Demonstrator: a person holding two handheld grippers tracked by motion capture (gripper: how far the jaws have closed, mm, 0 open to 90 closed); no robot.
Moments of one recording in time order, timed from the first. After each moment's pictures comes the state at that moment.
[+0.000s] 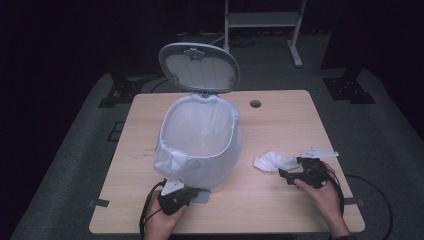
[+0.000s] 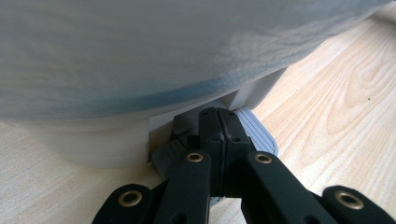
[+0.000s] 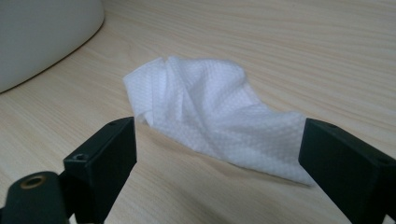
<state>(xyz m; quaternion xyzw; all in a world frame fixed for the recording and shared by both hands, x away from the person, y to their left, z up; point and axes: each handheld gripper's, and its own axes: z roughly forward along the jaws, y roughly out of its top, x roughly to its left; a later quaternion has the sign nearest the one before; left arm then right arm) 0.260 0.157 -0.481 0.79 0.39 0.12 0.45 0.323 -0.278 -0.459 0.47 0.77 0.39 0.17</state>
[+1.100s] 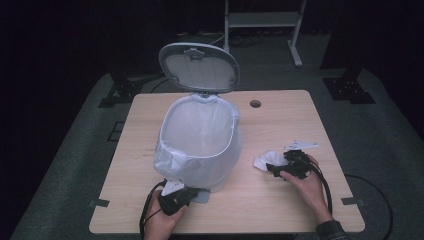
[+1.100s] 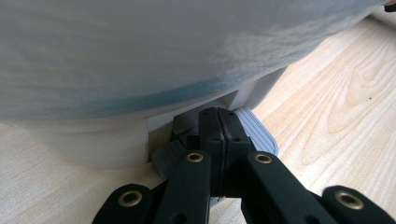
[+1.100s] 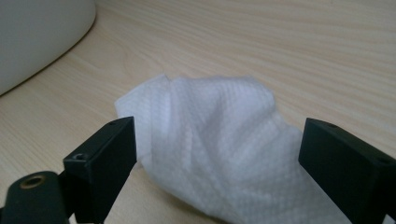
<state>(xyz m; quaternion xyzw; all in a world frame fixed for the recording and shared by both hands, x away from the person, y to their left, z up) 0.260 0.157 -0.481 0.79 0.39 0.12 0.45 0.359 -0.247 -0.471 0.46 0.79 0.38 0.15</state>
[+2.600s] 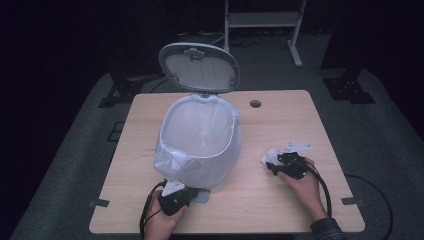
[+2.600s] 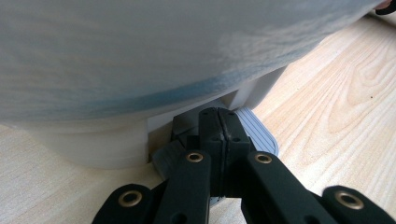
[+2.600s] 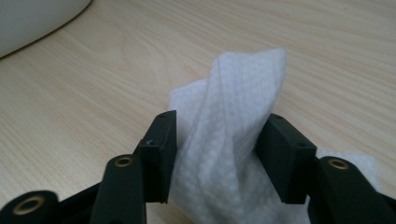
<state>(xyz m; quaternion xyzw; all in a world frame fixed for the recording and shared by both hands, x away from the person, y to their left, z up) 0.259 0.156 -0.481 0.80 0.38 0.13 0.45 0.360 -0.240 -0.480 0.43 0.81 0.36 0.18</state>
